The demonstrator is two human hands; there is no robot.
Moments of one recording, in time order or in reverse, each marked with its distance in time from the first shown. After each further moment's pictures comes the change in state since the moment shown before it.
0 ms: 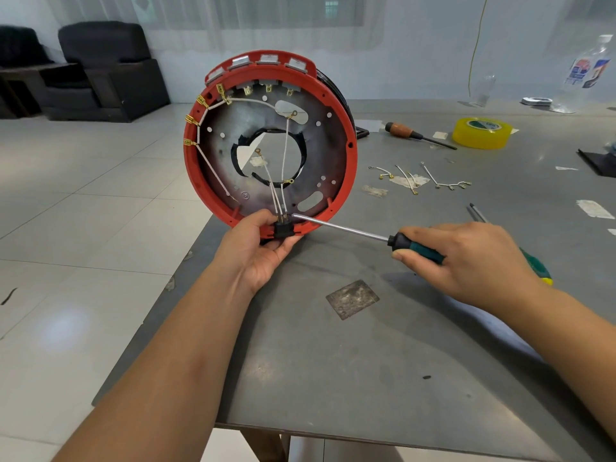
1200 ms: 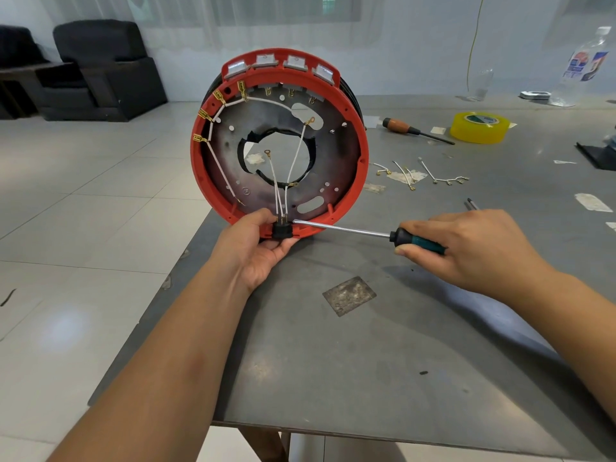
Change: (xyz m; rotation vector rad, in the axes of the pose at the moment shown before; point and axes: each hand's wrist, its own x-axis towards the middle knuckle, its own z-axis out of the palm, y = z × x) left_hand 0.002 -0.001 0.001 0.102 0.011 0.013; right_hand 0.003 0.013 -0.004 -0.094 -0.006 -0.088
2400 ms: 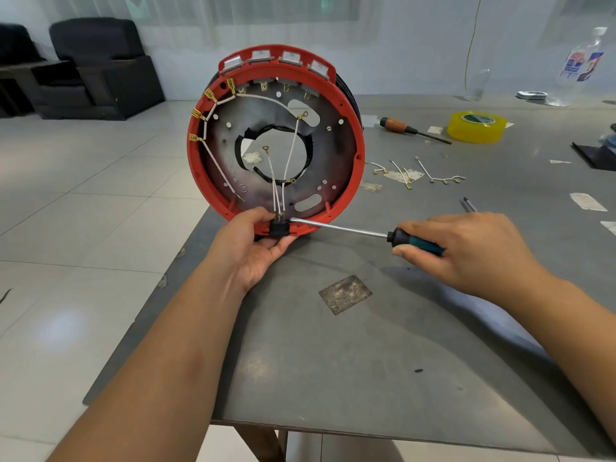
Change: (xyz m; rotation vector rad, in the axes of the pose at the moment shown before) left_hand -0.002 0.000 -0.003 0.015 -0.048 0.005; right_hand -0.005 -0.005 -0.002 0.001 0.034 0.061
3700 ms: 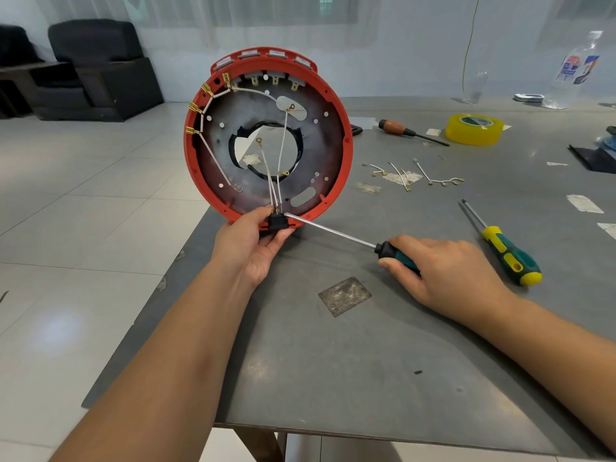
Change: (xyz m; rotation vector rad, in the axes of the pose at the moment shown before) left_hand 0.006 -0.004 0.008 -0.002 0.115 0.097; right_hand -0.011 -0.024 0.025 0.037 -0.110 0.085
